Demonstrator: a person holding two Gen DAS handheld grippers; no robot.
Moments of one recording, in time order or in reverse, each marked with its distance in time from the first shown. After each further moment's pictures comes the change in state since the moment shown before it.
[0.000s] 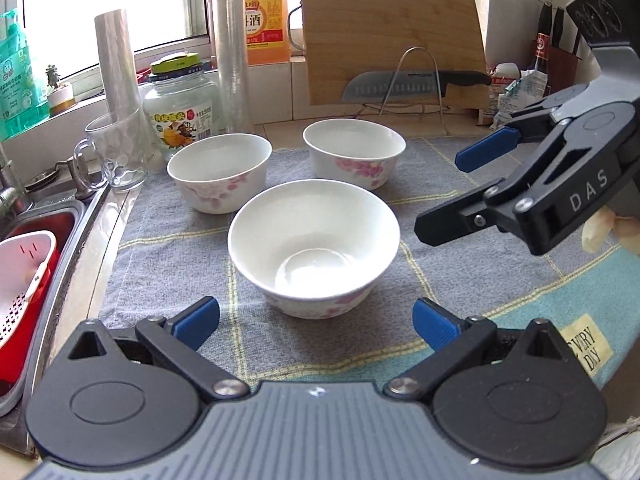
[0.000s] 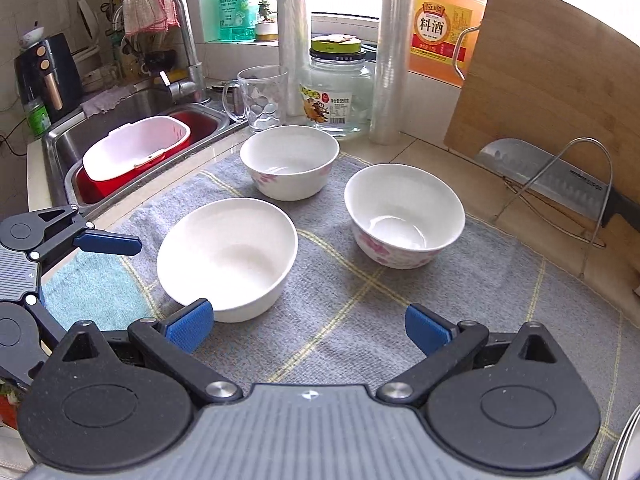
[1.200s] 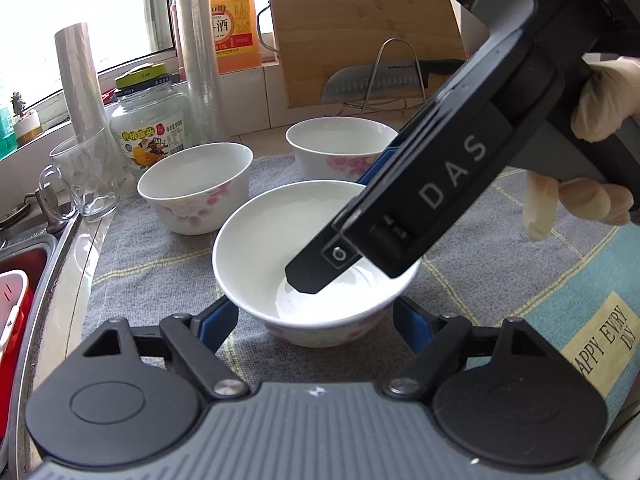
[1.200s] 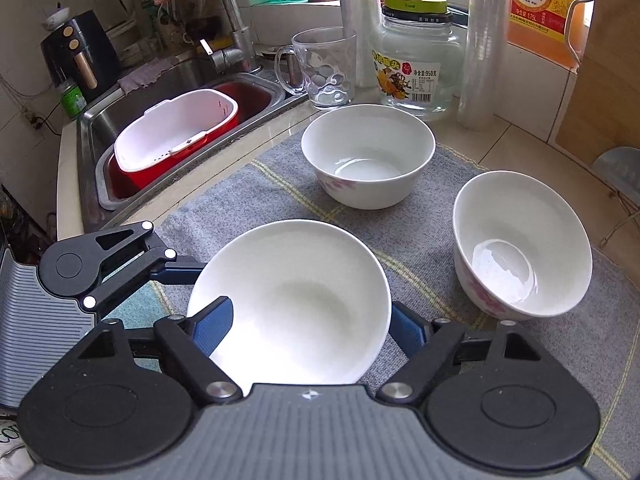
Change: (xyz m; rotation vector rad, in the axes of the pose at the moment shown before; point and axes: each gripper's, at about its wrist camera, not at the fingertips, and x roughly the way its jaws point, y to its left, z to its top) left arm 0.030 0.005 0.001 0.106 -0.042 -0.056; right arm 0.074 0.018 0.042 -0.022 0.122 0.181
